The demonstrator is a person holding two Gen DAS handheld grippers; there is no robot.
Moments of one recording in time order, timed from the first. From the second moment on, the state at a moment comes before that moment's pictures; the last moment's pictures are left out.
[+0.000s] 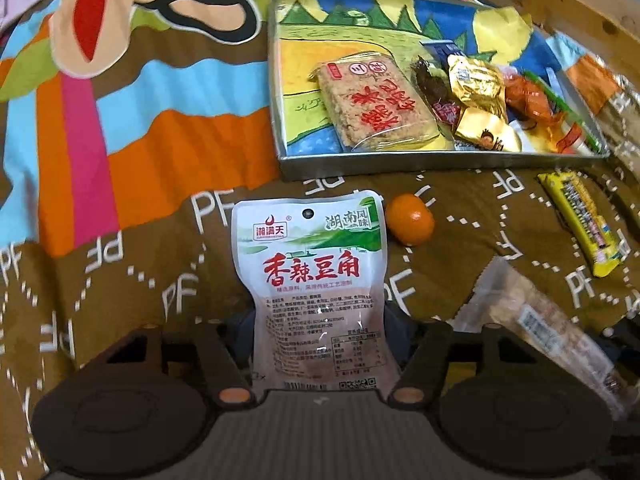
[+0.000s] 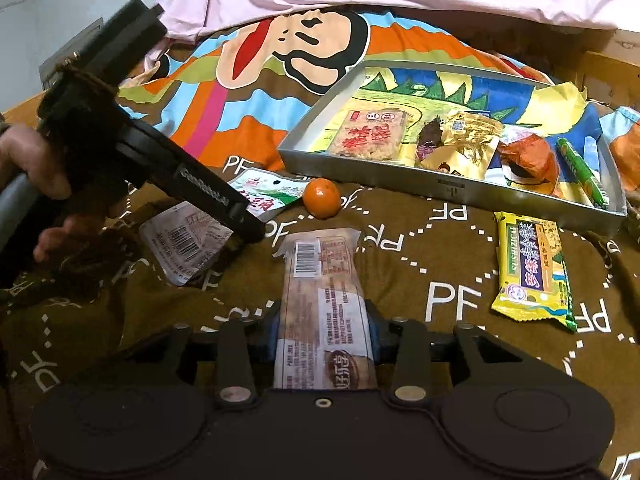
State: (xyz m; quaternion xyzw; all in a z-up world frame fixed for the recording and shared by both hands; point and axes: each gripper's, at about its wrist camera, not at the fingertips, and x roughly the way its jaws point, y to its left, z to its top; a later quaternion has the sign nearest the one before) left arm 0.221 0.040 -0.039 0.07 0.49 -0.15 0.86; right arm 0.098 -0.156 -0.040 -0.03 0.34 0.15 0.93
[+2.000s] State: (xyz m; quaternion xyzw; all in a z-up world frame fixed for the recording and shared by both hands) left arm 0.311 -0.006 0.053 -0.04 0.37 -0.16 0.91; right arm 0.236 -0.252 0.056 0.03 0.21 0.06 0.98
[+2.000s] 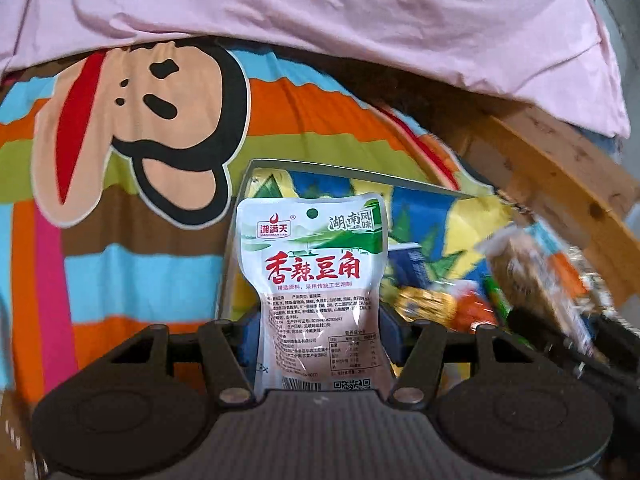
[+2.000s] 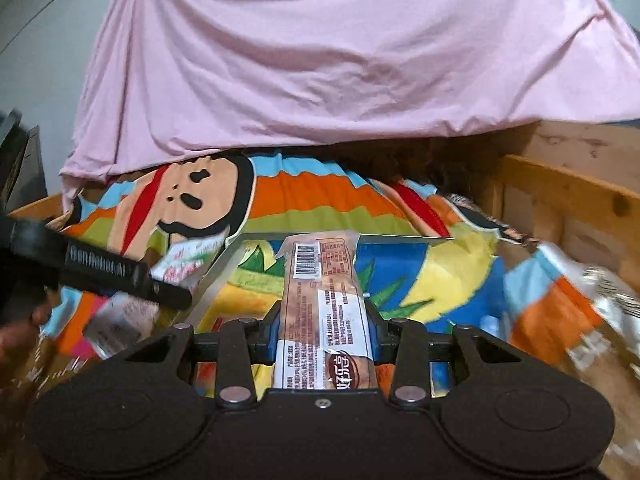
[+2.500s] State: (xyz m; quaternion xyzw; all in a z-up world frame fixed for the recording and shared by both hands) left arm 0.371 -0.005 -0.002 -0.01 0.36 -0.17 0.92; right arm 0.329 -0.222 0.002 0.04 0.25 0.03 0.97
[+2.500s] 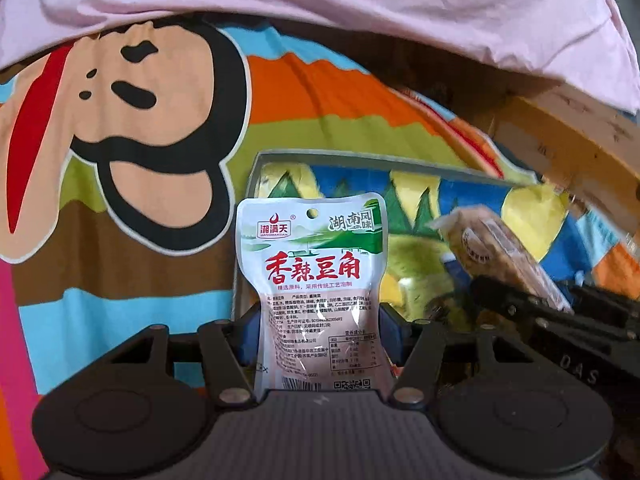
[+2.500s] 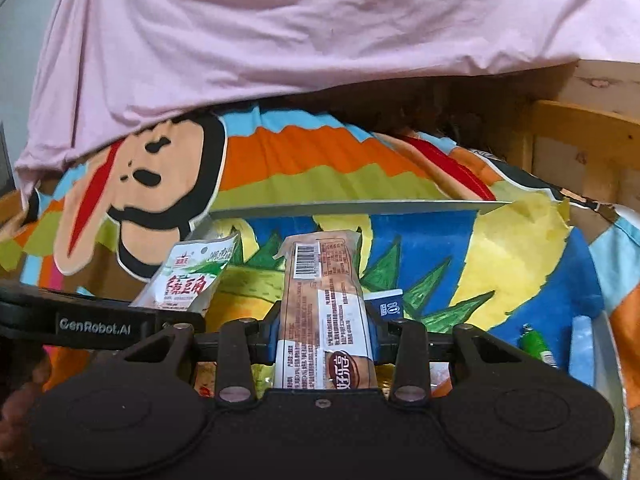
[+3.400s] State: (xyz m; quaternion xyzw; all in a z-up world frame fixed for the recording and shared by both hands) left arm 0.349 0.003 -0.024 0.00 0.35 -0.18 0.92; right arm 0.309 -0.206 -0.015 -0.02 0.24 0.04 0.97
